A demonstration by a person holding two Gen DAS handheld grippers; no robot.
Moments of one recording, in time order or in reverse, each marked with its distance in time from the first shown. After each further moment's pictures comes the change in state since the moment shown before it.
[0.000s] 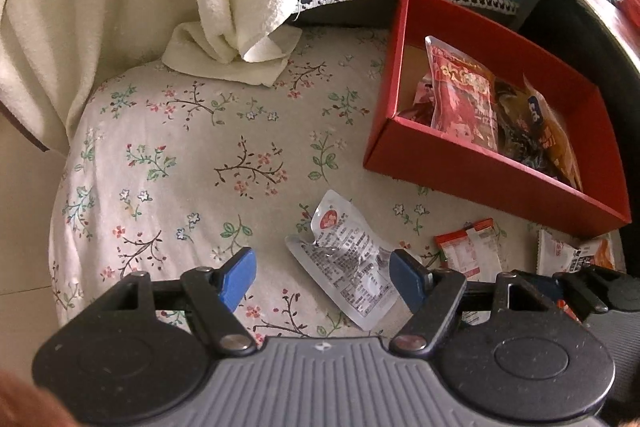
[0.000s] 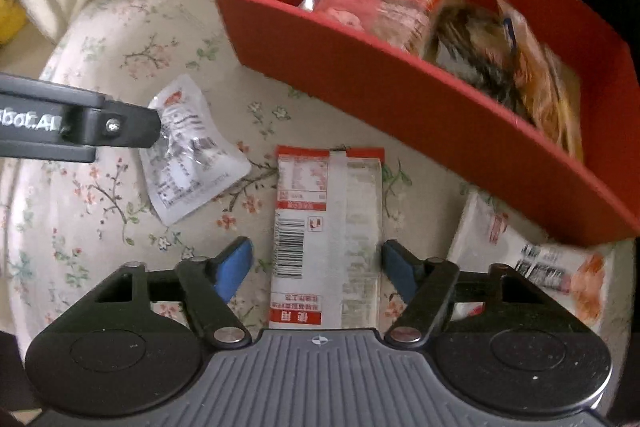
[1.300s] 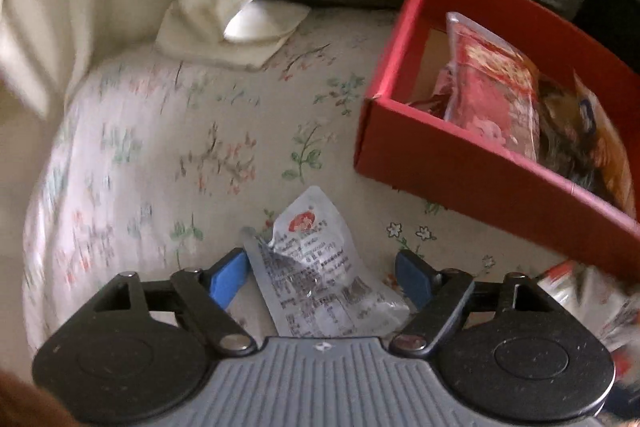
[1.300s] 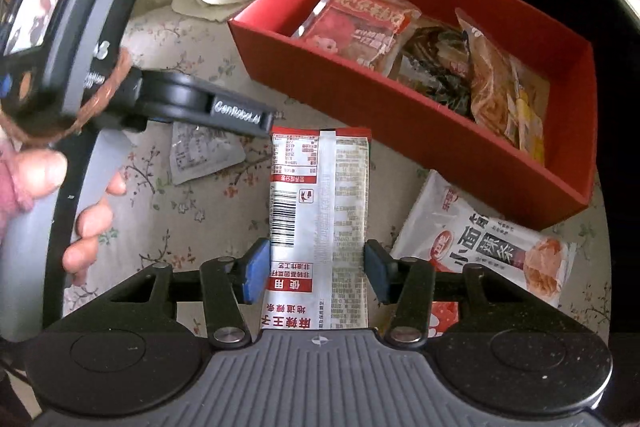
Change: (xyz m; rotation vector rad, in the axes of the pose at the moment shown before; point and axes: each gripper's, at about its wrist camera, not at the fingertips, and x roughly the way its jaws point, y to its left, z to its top) left arm 0.055 -0.047 0.003 -0.056 -0.041 0.158; right arm -0.068 -0.034 -0.037 -0.052 -0.083 0.046
